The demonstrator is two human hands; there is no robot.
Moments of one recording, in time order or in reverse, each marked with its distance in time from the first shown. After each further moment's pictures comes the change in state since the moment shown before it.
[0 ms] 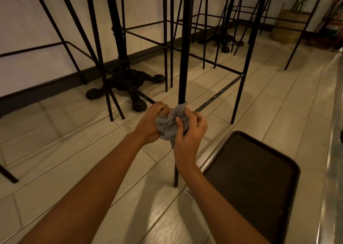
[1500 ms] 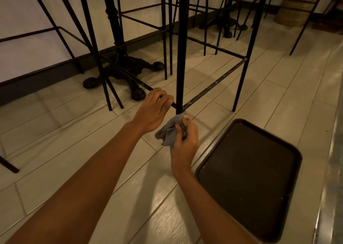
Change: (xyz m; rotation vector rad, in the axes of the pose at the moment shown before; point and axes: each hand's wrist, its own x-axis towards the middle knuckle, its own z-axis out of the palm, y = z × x) left_hand 0.004 -0.003 0.016 0.032 0.073 -0.086; right_hand -0.043 0.019 -0.004 0.075 0.008 0.228
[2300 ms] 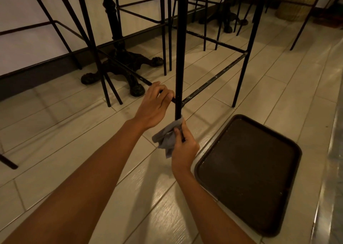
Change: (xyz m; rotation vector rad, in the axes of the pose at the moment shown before) left_hand -0.003 0.013 0.002 -0.223 -0.008 -0.128; right_hand -0.015 0.010 -0.008 -0.058 -0.048 0.177
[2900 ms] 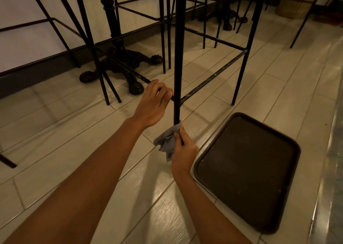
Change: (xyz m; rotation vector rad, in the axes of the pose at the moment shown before) left_hand 0.002 -0.004 0.004 0.088 0.009 0.012; right_hand -0.007 0.014 -0.004 0.066 -0.025 0.129
